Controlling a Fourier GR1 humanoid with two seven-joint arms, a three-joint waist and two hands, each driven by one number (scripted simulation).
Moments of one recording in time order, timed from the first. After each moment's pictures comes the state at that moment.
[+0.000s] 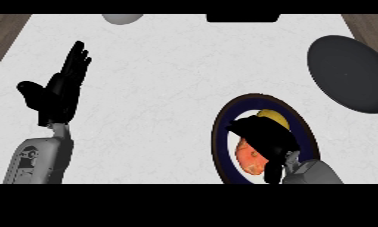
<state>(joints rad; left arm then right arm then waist) -0.25 0.18 0.10 -1.45 0.00 0.06 0.08 -0.16 -0.27 0.44 -1.58 1.04 0.64 0.03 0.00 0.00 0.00</state>
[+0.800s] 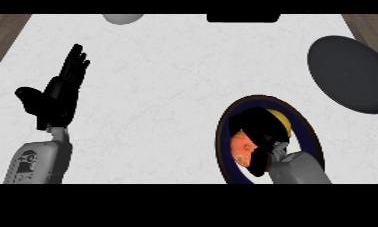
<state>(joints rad) -0.23 0.17 0.11 -1.46 -0.01 0.06 0.06 -0.20 -0.12 0.33 -1.50 1.10 0.57 0.12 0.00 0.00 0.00</state>
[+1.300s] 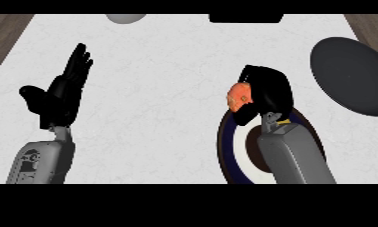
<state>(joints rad) -0.23 0.16 0.09 -1.47 -0.01 0.05 0.08 -0.40 -0.01 0.20 -1.51 1.14 0.26 0.65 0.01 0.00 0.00</state>
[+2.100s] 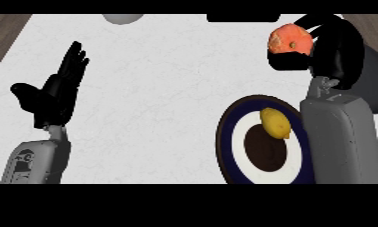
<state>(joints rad) -0.24 0.17 0.11 -1.49 0.00 0.05 0.10 -0.58 -0.09 -0.09 -1.58 1.09 -0.04 0.71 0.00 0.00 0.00</state>
